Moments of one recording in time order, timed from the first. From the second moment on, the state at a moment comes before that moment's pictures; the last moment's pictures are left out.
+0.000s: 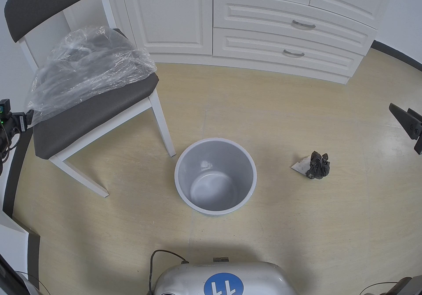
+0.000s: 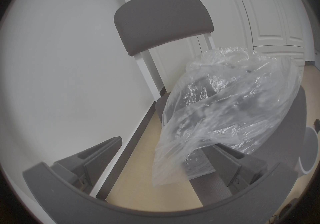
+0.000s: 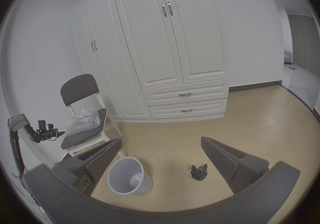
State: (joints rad) left arm 0.51 1.78 -0.87 -0.89 -0.10 0.21; right arm 0.13 0.98 -0.56 -0.52 0.06 0.15
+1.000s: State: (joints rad) left arm 0.54 1.62 -0.97 -0.48 -0.15 0.20; right arm 0.13 0.98 -0.56 -0.51 0.06 0.15
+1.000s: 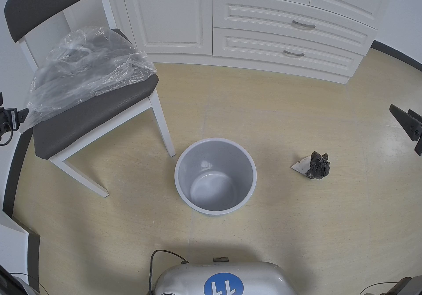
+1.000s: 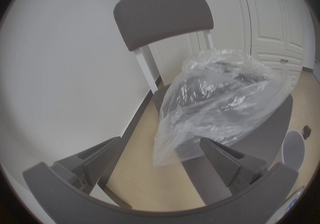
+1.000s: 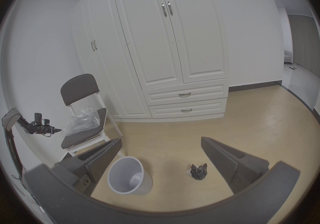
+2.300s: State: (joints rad) left arm 0.59 1.76 -1.04 -0.47 -0.21 0.28; right arm 0.12 0.99 -0.56 -0.51 0.06 0.15
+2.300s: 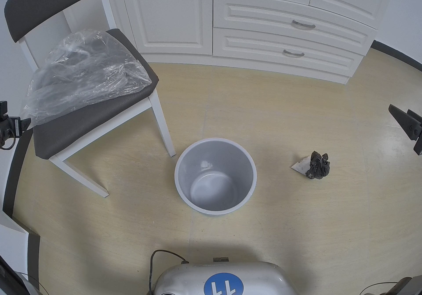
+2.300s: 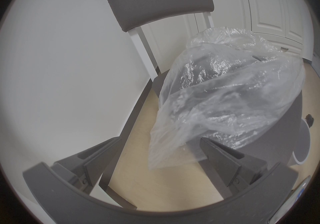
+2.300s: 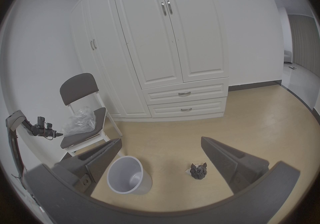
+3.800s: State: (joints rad) left arm 0.52 1.87 -0.65 -1.53 -0.19 0.22; right arm 0.12 0.98 -0.56 -0.52 0.06 0.15
